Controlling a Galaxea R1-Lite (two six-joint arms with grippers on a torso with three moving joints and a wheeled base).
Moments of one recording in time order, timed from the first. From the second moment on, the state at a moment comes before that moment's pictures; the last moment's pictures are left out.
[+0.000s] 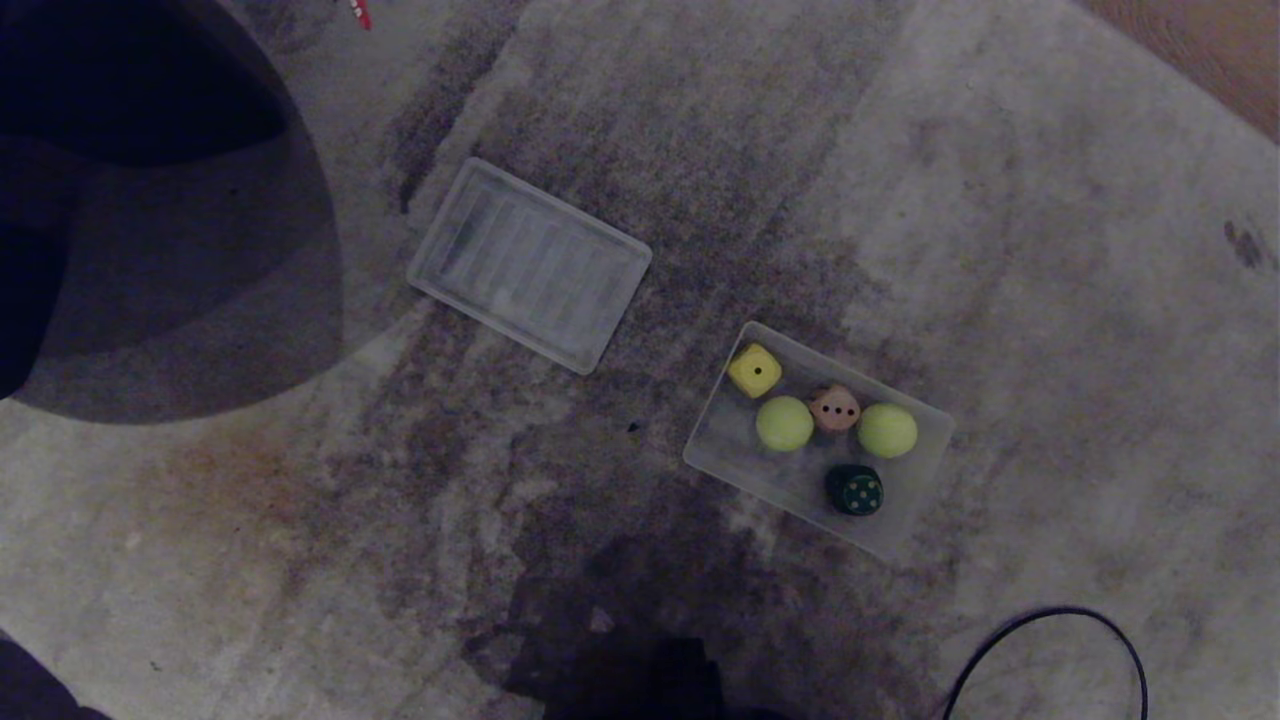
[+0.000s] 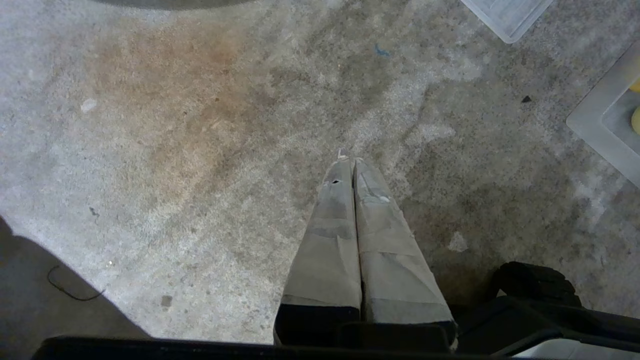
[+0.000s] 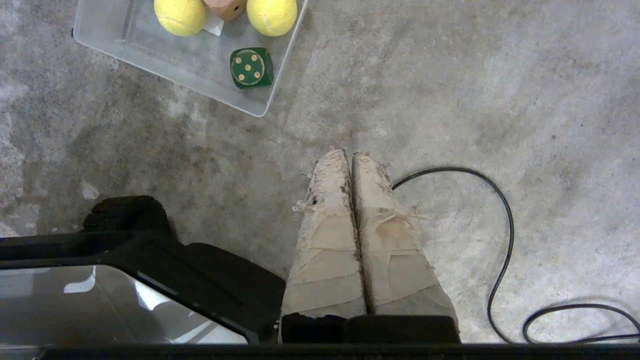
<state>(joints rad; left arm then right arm) 0.00 0.00 0.00 -0.01 0.07 -0.15 0.01 0.00 -0.06 0.16 -0.02 0.06</state>
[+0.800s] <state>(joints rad) 0.00 0.00 0.00 -0.01 0.07 -0.15 0.01 0.00 -0.06 0.16 -0.02 0.06</state>
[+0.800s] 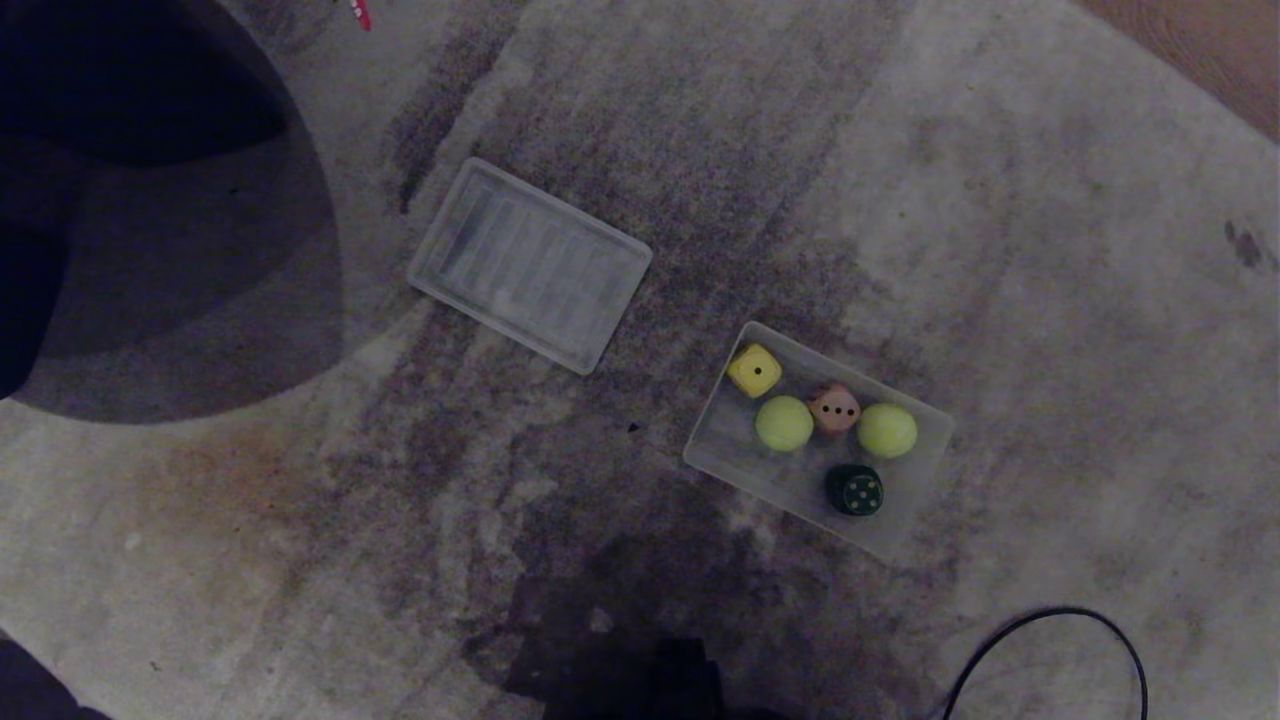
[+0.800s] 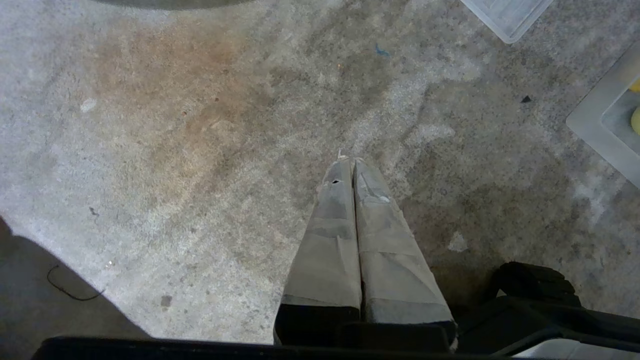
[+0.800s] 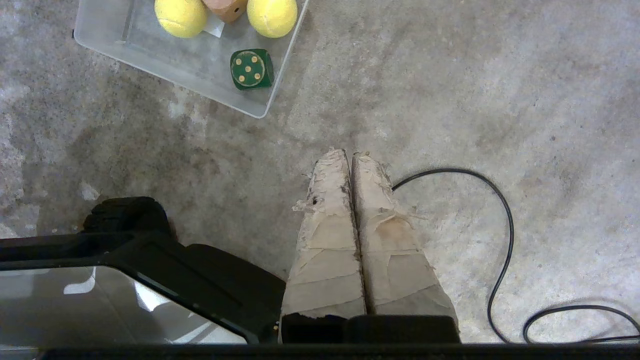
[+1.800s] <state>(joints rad) 0.00 0.00 0.00 -0.01 0.07 -0.15 0.01 0.00 -0.06 0.16 -0.02 0.06</state>
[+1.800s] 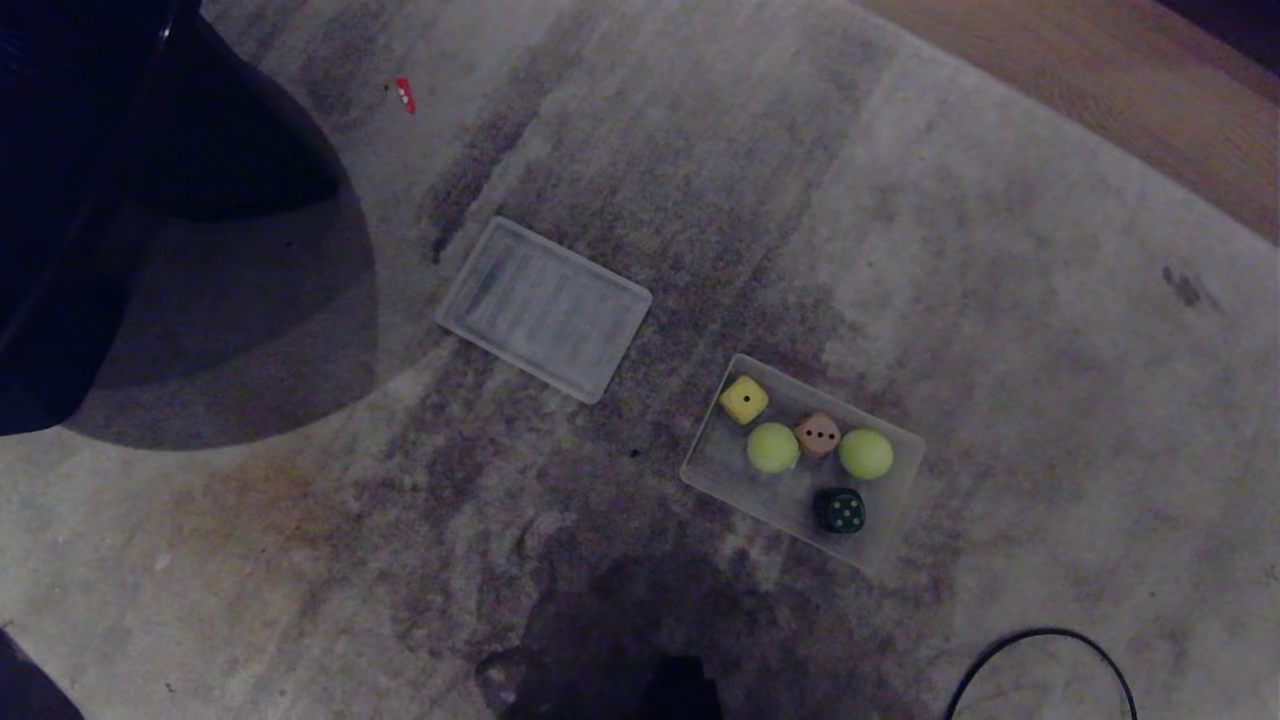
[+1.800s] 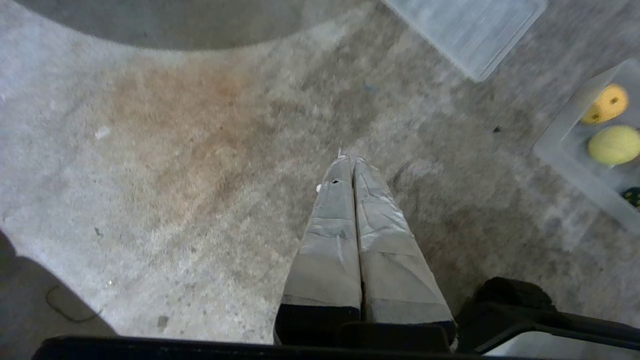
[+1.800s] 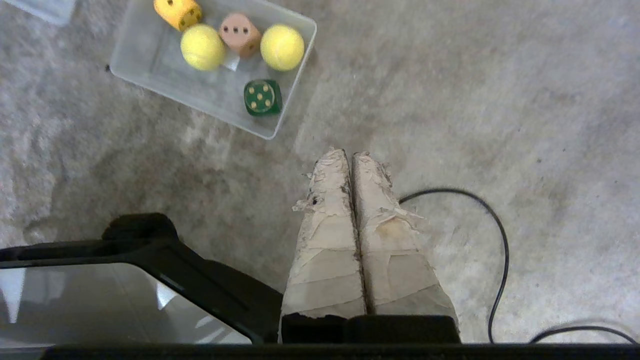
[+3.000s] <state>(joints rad) 0.00 0.00 0.00 -0.01 0.07 -0.16 0.01 0.00 -0.06 0.16 -0.02 0.06</state>
